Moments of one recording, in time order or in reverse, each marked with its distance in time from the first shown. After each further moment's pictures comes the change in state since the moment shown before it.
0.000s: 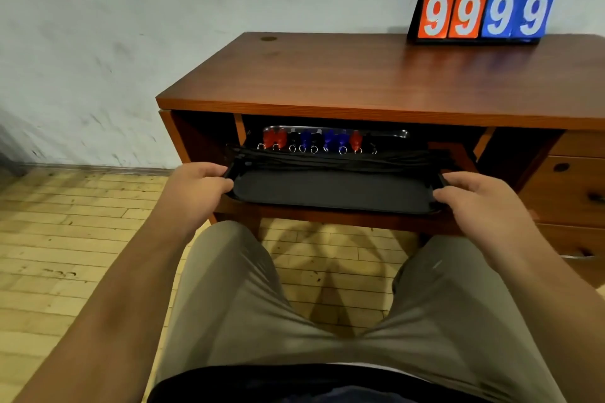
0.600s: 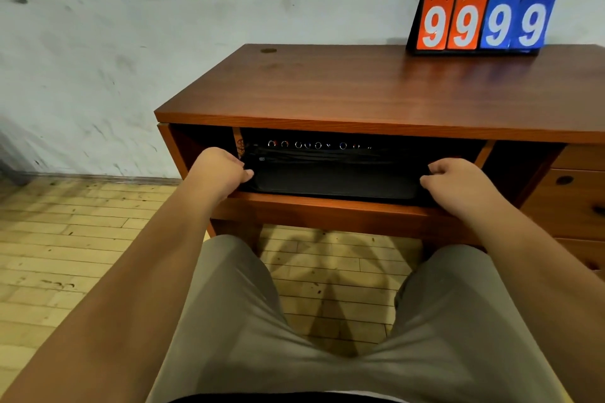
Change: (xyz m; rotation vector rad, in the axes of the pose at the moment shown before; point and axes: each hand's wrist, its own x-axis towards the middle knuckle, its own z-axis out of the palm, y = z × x) left_hand 0.085 0.025 0.032 0.263 -0.080 -0.054; right_hand 0.091 -0.005 0.014 -0.381 -0.064 -0.025
